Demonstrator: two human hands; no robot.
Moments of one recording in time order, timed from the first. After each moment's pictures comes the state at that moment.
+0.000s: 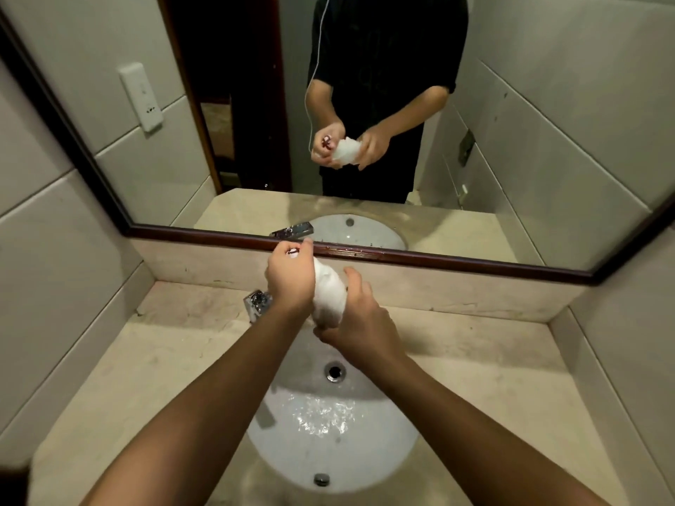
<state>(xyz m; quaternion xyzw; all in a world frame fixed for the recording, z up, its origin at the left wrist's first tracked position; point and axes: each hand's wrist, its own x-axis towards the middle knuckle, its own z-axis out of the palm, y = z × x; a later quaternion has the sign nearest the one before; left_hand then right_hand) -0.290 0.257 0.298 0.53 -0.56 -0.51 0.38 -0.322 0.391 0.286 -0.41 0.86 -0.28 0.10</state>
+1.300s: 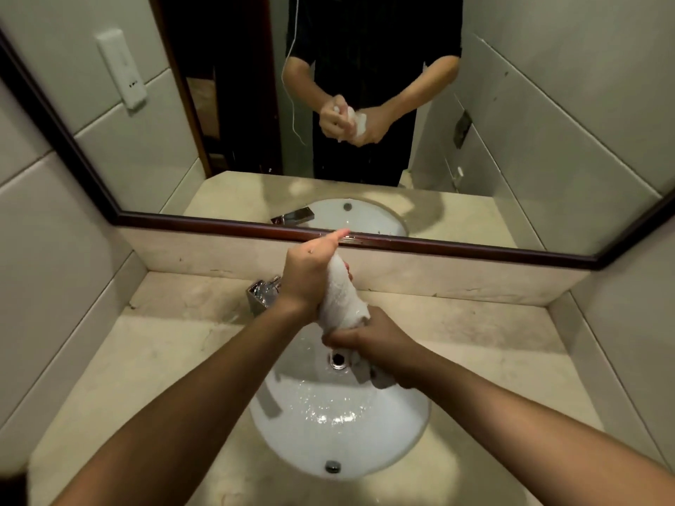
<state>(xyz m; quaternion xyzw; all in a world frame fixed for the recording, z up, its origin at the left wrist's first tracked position) -0.257 0.259 0.311 0.29 -0.55 -0.74 0.27 -0.308 0.396 0.290 -0.25 0.72 -0.47 0.45</state>
